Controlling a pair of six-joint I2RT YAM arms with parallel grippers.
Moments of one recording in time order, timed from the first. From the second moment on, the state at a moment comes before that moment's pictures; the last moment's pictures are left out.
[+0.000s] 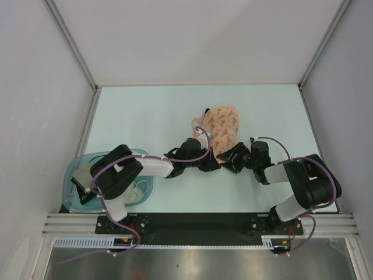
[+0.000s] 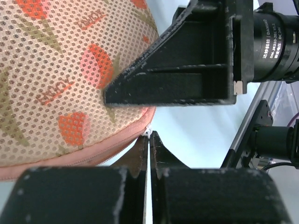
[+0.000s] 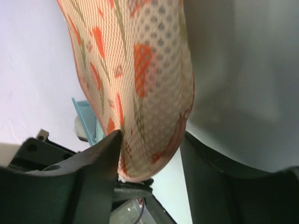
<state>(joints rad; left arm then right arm) -0.89 1.78 0.83 0.46 0.27 -0.66 0.30 1.54 0.35 0.62 -0.50 1.20</state>
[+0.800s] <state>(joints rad) -0.72 1.70 0.73 0.32 0.22 -0.57 0.08 1.78 0.55 0.53 -0.83 0.95</state>
